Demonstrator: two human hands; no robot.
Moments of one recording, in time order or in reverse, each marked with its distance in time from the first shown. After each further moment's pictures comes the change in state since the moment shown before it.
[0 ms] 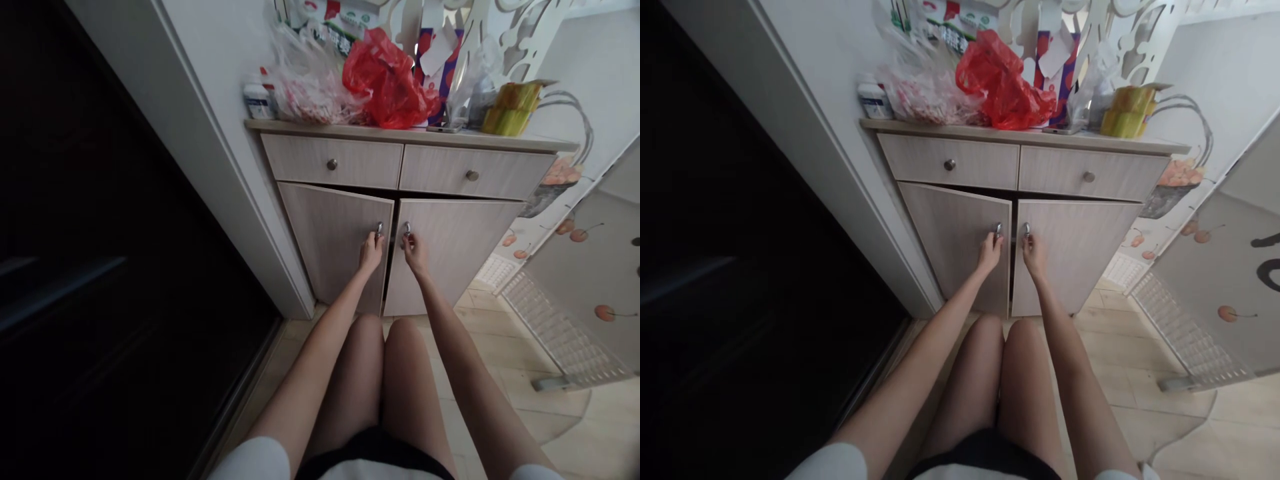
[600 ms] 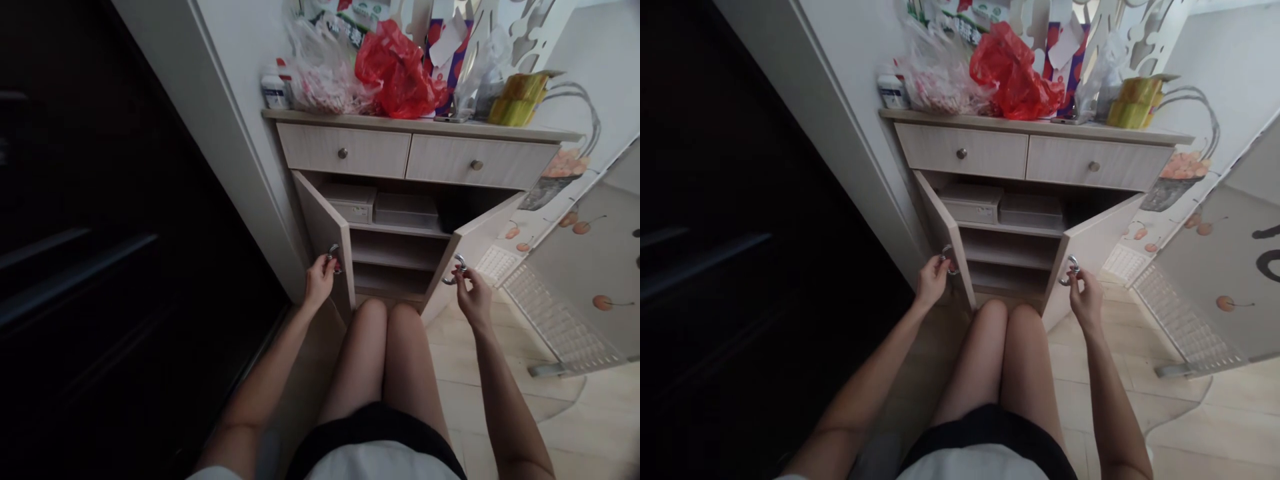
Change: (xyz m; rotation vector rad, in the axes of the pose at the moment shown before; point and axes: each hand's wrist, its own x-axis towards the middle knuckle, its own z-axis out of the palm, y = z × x) left_hand -0.129 -0.040 -0.151 -0.211 0.180 0.044; right_hand -0.136 -0.033 -0.162 -0.205 0.130 -0.040
